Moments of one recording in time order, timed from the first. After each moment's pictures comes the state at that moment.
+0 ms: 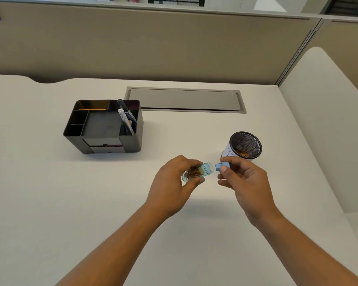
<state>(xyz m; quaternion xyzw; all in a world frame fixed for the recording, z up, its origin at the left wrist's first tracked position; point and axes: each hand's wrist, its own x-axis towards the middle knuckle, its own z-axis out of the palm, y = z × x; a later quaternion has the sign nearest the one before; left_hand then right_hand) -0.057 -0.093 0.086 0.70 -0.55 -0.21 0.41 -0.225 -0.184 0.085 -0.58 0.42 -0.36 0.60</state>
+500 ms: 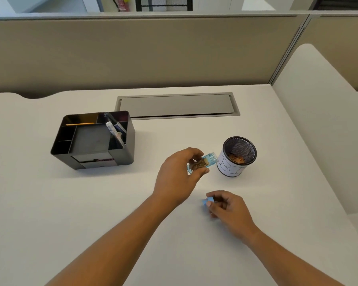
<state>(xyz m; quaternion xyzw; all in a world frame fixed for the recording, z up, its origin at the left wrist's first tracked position) -0.058 -0.151 0.086 0.72 -0.53 -0.19 0.40 -0.244 -0.188 -0.006 -0.62 0.48 -0.19 0.59</state>
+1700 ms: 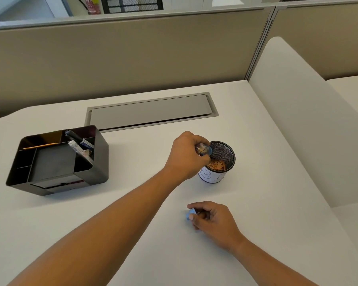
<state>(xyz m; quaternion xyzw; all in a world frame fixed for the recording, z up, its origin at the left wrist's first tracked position) -0.088 -0.265 0.090 0.71 -0.57 -0.25 0.34 -0.250 -0.196 -0.018 -0.61 0.45 -0.21 0.62</state>
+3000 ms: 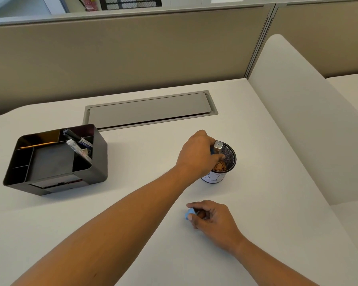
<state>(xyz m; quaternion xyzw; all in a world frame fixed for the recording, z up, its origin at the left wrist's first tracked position) -0.110 -0.283 0.079 0.71 -0.61 -0.23 0.27 -0.249 -0.194 -0.019 -0.62 0.46 -0.21 0.60</state>
